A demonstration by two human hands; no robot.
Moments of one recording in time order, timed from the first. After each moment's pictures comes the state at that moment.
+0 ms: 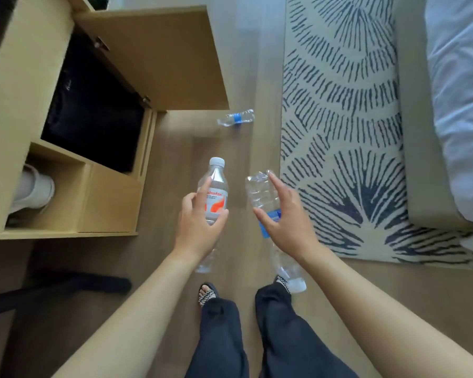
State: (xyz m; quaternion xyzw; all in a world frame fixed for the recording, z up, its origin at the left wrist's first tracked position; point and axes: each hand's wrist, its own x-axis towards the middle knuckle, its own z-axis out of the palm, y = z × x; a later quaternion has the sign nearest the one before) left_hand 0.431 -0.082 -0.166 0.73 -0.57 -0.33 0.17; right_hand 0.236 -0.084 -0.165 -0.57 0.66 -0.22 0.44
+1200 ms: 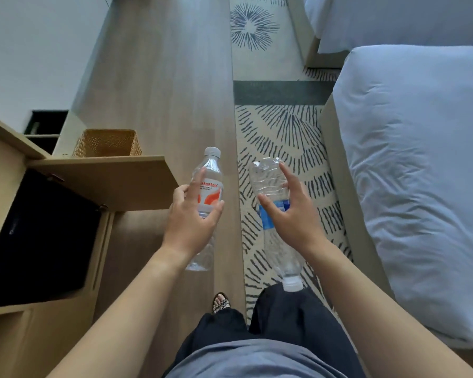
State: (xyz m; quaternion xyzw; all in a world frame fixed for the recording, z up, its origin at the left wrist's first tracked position) left_hand 0.337 -0.446 -0.017 0.62 -0.64 -0.36 0.28; right_hand 0.134 -0.420 0.006 -0.54 0.69 -0.35 0.34
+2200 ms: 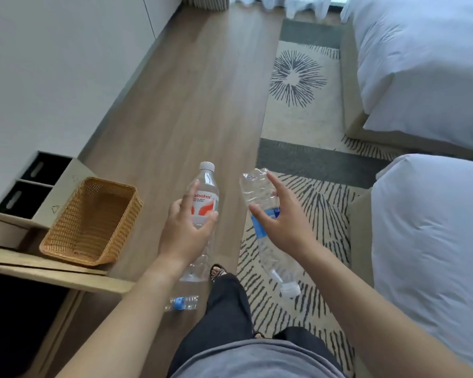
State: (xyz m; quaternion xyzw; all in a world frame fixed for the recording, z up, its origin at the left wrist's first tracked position) left_hand 0.218 -0.901 -0.014 0.73 -0.55 -0.30 0.28; right_hand 0.018 -0.930 0.011 -0.63 0.60 -0.28 0.39
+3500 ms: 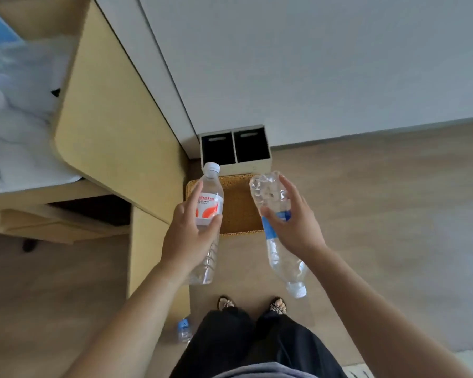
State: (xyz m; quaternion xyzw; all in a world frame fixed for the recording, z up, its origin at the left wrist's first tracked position) left_hand 0.575 -1.123 -0.003 0.92 0.00 -0.13 0.37; right_hand 0.542 -1.330 -0.017 -0.84 0.18 0.04 0.52
